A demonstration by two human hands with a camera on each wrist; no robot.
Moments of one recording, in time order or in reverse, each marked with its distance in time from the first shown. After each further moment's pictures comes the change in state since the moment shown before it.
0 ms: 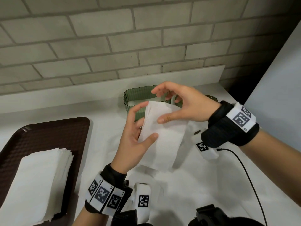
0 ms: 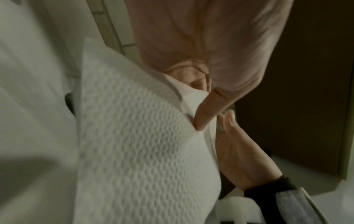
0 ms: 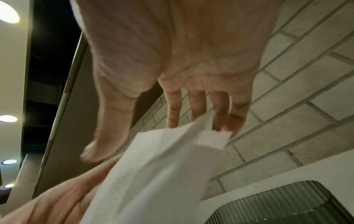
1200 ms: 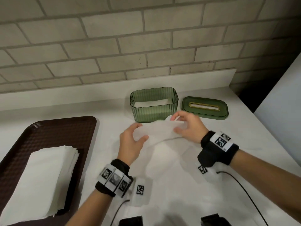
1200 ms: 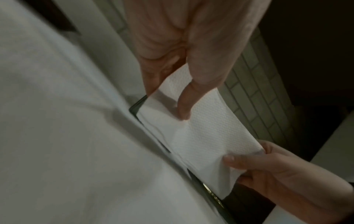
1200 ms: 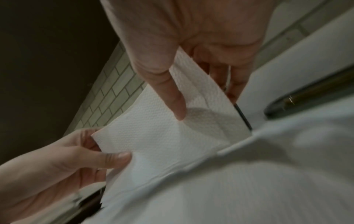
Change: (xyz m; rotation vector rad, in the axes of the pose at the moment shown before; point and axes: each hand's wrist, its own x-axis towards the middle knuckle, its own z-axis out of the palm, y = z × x) left_hand 0.020 -0.078 -0.033 0.571 0.320 -0.156; right_hand 0.000 0.097 0.071 0.125 0.164 0.250
